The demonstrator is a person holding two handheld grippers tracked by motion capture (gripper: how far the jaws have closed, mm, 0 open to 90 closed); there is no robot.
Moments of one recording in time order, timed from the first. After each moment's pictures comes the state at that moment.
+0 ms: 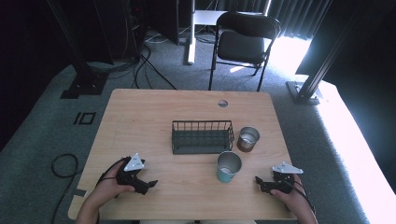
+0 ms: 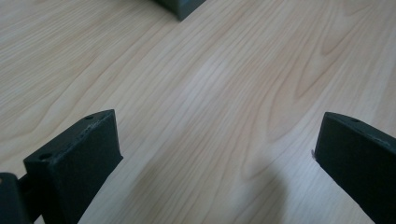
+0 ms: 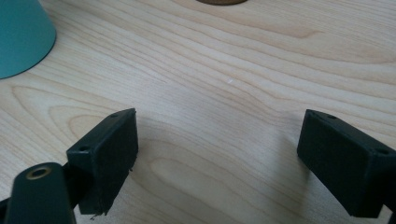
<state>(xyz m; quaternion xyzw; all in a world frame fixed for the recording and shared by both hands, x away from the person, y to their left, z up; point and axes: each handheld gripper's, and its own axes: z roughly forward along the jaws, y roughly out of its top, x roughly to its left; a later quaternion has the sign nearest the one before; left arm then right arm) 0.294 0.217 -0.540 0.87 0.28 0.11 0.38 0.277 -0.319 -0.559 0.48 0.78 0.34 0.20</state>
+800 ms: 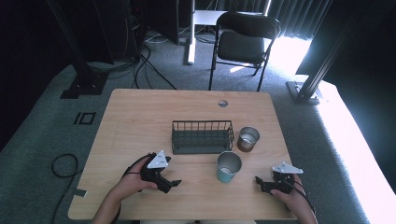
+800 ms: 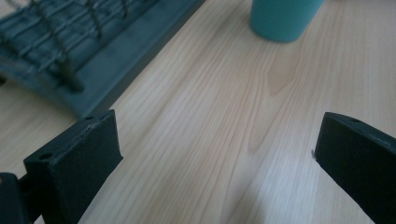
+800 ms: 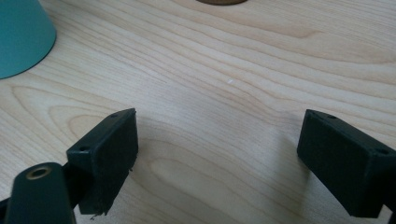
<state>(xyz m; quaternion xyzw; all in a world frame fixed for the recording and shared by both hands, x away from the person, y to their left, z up) 0.306 0.145 -0.528 0.87 0.21 0.09 0.43 0.277 -0.319 -0.559 0.48 0.78 0.34 0.20</state>
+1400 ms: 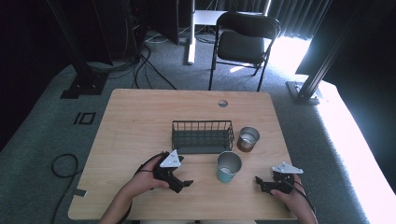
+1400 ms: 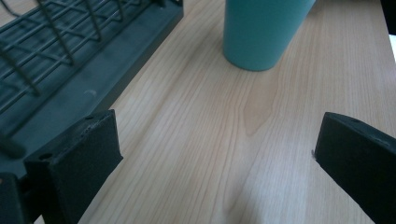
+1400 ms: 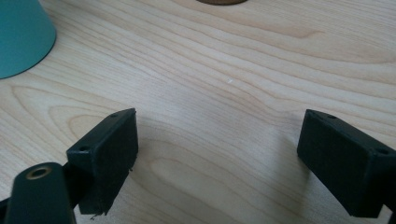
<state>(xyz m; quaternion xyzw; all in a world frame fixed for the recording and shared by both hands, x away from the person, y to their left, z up) 0.311 0.106 -0.526 0.88 0.18 0.07 0.44 0.277 -0.319 -0.559 0.48 0.78 0.34 0.20</state>
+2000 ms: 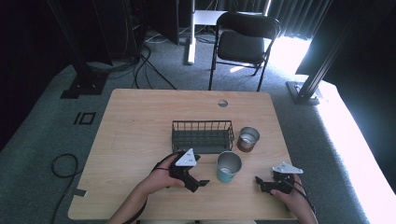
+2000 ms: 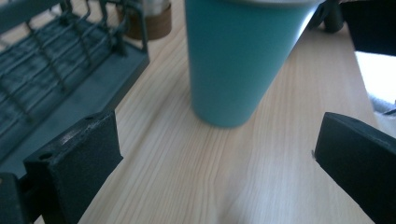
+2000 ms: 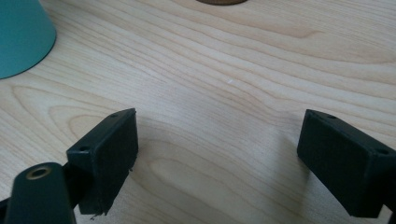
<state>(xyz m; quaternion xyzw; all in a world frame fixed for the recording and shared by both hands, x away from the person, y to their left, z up) 0.316 0.057 -0.519 0.86 0.15 0.06 0.48 0.277 -0.319 -0.559 0.48 0.78 0.34 0.20</state>
